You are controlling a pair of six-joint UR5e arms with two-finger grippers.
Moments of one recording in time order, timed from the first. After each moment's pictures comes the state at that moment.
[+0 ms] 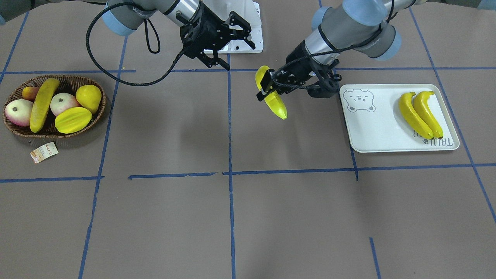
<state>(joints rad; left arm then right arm) -0.73 -2.03 -1.77 -2.23 -2.15 -1.75 0.46 -1.03 1.89 -0.91 1.91 1.34</state>
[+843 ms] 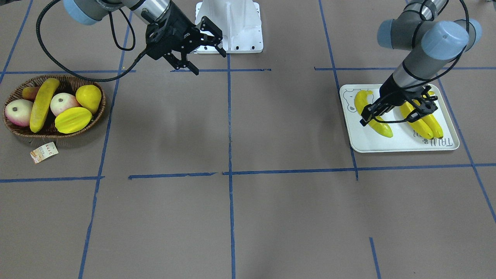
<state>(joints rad) -0.87 -1.65 -1.79 -2.03 -2.12 -1.42 0.55 -1.13 2.01 -1.06 1.94 1.33</state>
